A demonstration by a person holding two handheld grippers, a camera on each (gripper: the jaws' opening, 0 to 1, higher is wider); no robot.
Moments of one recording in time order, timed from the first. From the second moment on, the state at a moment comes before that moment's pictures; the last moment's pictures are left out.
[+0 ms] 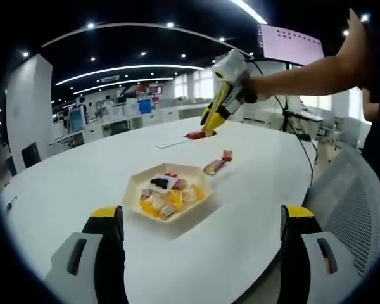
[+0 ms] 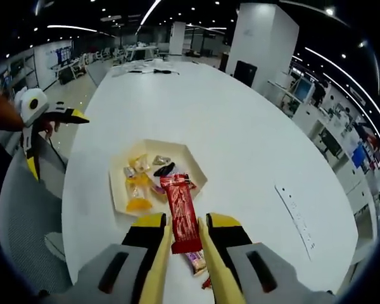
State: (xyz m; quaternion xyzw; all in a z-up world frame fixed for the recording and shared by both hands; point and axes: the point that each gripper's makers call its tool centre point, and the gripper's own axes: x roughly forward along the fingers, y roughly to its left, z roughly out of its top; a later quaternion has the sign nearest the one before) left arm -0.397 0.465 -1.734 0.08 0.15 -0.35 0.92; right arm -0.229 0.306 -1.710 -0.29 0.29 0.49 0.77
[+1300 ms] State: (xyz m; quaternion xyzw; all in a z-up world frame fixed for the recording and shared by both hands) left arm -0.395 0.468 -1.730 0.07 0.14 -0.35 0.92; right arm -0.230 0.420 -1.712 -0.30 0.25 0.53 0.75
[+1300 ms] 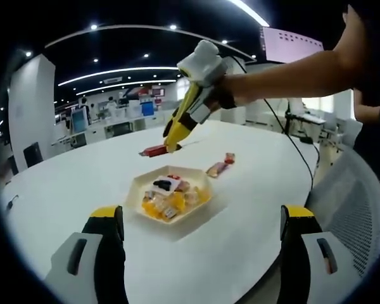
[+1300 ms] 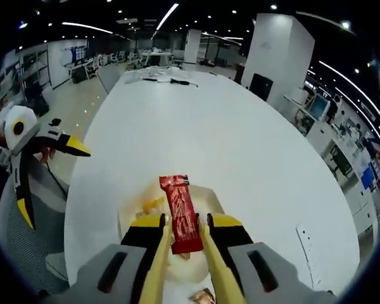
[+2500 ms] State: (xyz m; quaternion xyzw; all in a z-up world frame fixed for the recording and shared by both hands) left arm -0.398 0.462 -1.737 0.08 0.16 -0.36 0.92; right arm -0.225 0.336 -1.689 -0.28 0.24 0.52 0.77
